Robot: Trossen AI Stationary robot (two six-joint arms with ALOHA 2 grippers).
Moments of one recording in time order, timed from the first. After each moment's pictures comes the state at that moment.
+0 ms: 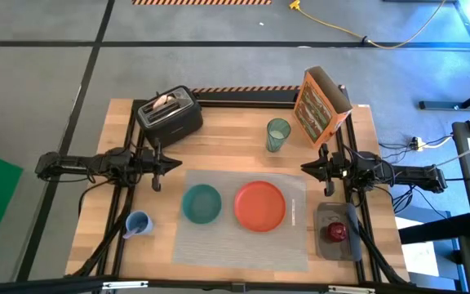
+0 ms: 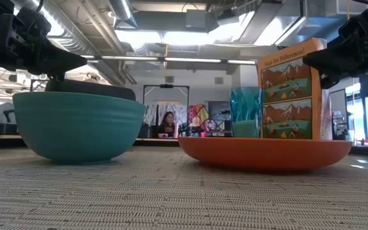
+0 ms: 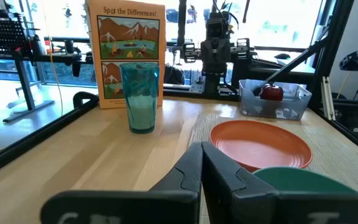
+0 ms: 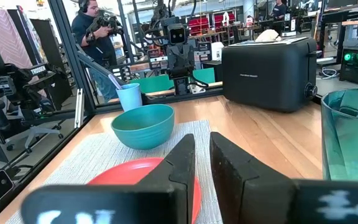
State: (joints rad) left arm -0.01 0.06 0.01 0.04 -0.17 -0.06; right arm -0.01 0.01 0.01 0.03 -0.03 0.15
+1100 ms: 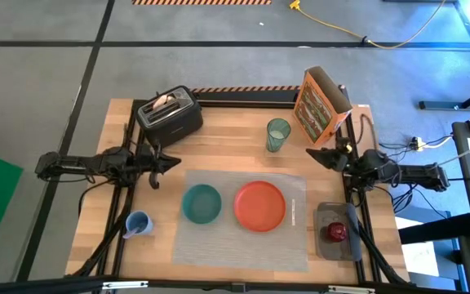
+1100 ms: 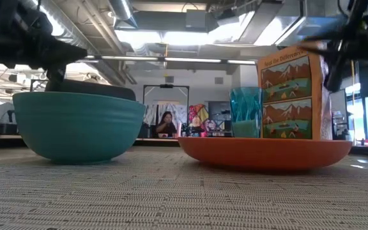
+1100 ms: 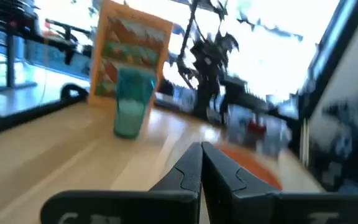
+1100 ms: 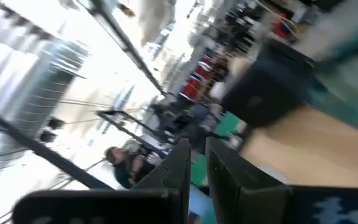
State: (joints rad) left arm -0.01 0.06 0.01 0.14 -0.20 -0.31; right arm 0.01 0.07 0.05 0.26 0.22 1.00
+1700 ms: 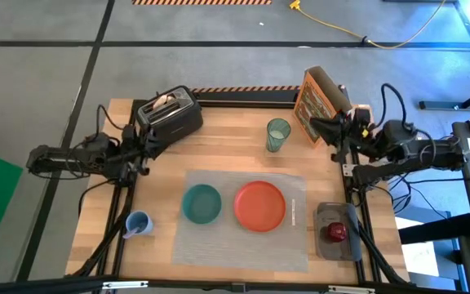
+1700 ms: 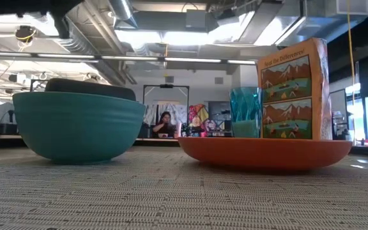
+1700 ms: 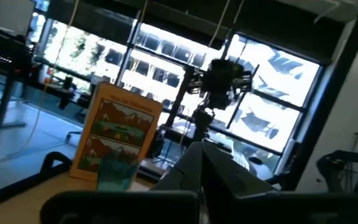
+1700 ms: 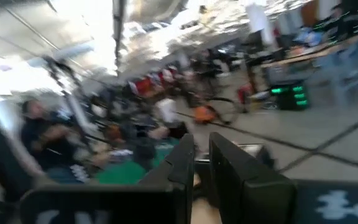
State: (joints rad) left arm -0.01 0.33 0.34 0.25 -0.24 -0.33; right arm 0.12 0.70 0.89 0.01 0.44 0.29
